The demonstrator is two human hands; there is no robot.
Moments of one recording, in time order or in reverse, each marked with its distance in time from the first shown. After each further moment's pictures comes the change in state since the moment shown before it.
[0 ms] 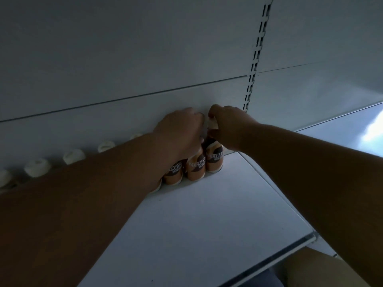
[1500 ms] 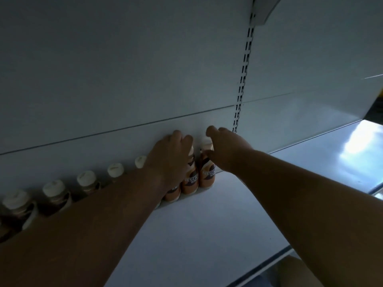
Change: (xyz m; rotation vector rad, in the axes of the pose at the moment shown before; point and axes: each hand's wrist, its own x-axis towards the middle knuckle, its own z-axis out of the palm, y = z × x) left_hand -0.031 -0.008 -0.007 0.108 0.114 0.039; right_hand -0.024 -0.016 -0.016 0.006 0.062 0.053
